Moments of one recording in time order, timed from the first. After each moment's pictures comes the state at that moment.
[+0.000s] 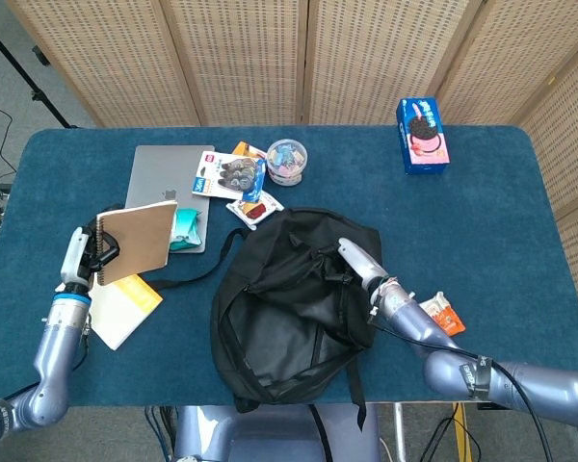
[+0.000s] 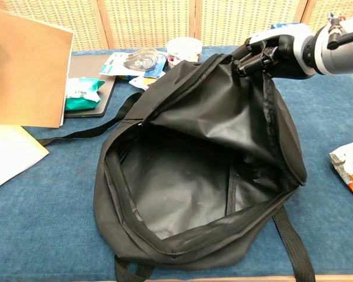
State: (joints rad) left arm -0.50 -1.35 -0.31 -1.62 0.89 1.06 -0.73; right arm 0.93 -1.30 0.28 -1.74 -0.62 0.67 0.26
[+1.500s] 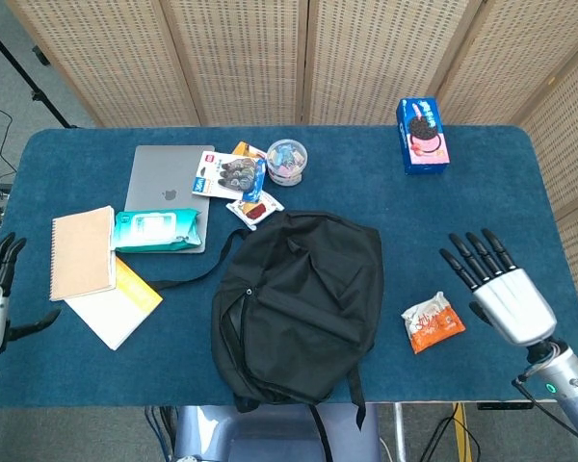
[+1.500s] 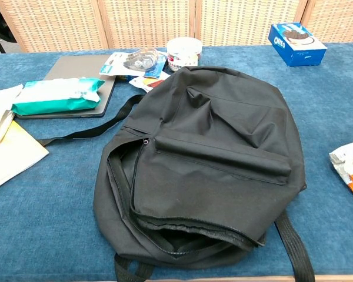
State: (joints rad) left arm -0.15 -1.13 -0.05 -1.73 1.40 1.58 -0.05; right arm 0.37 -1.08 -0.04 -1.42 -1.70 1.55 -0.17
